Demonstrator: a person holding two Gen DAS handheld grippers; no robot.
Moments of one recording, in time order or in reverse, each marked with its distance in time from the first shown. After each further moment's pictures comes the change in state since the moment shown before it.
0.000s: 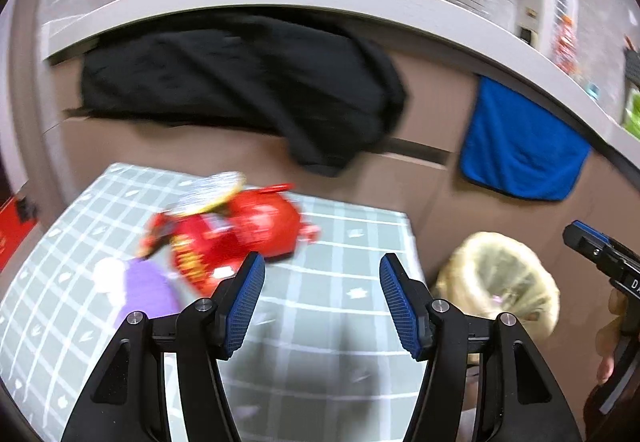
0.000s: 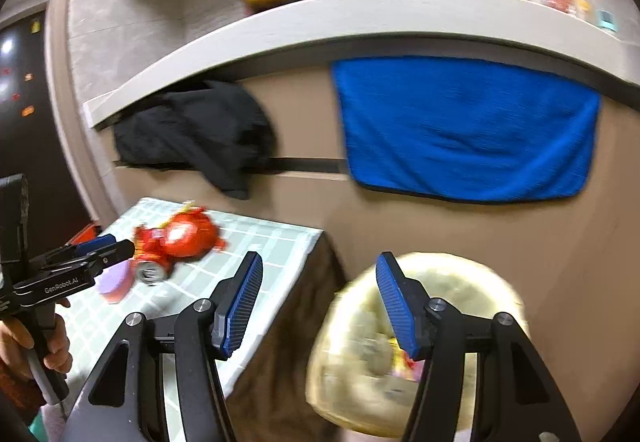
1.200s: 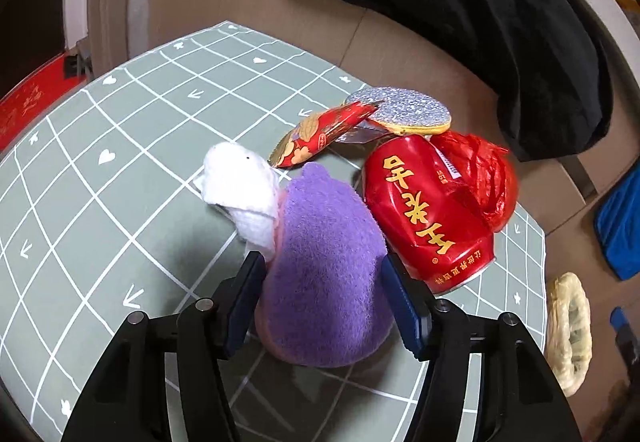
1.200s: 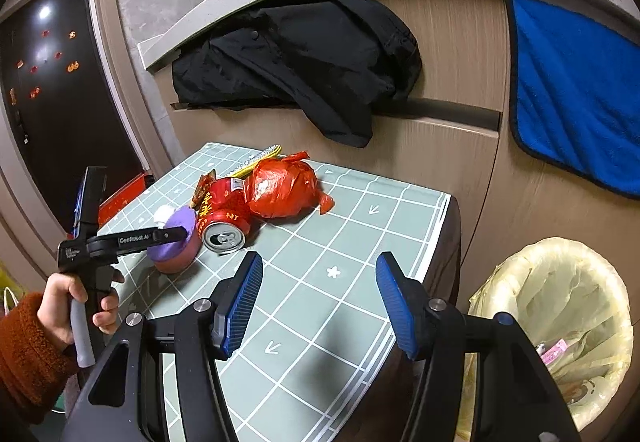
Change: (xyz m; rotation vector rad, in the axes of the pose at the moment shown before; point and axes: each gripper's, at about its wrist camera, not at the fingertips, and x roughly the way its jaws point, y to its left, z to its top) left arm 0.085 0.163 -0.045 -0.389 0.251 0.143; right arm 0.081 0.092 -0.023 -0.080 0.169 0.178
